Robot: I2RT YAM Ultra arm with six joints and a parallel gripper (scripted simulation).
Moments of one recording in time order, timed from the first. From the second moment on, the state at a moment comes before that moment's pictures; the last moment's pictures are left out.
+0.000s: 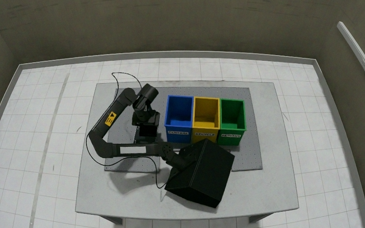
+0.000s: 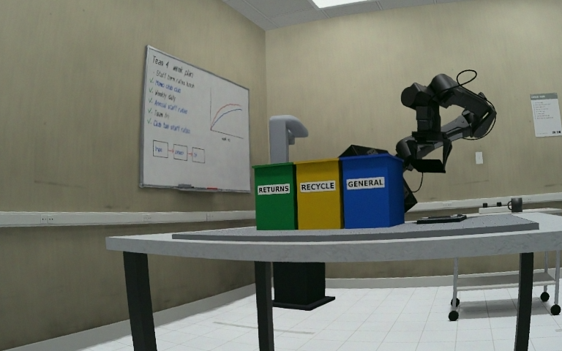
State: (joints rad) arm -0.60 1.02 0.88 -1.56 -0.96 -0.49
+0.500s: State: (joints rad) arm -0.75 0.99 0.81 -1.56 -0.83 -0.61
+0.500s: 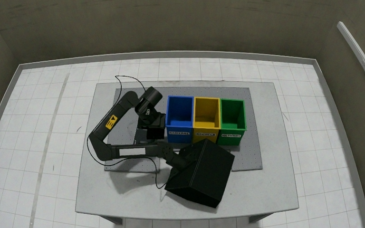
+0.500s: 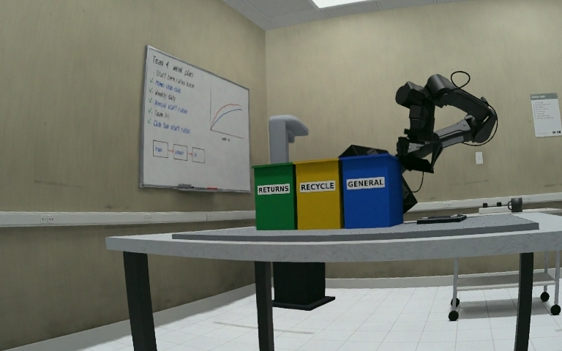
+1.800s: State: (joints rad) arm -1.31 1.69 0.72 -1.55 -0.54 -1.43
